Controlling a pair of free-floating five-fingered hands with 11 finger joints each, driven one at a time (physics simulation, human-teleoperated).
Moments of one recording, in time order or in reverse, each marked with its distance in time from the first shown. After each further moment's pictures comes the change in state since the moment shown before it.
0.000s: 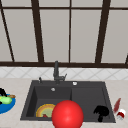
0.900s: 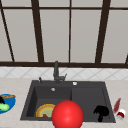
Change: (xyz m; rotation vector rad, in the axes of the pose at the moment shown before) left hand -0.046 -0.119 0.092 0.007 0.000 0.033; right hand 0.000 0.000 0.000 0.000 0.000 0.000
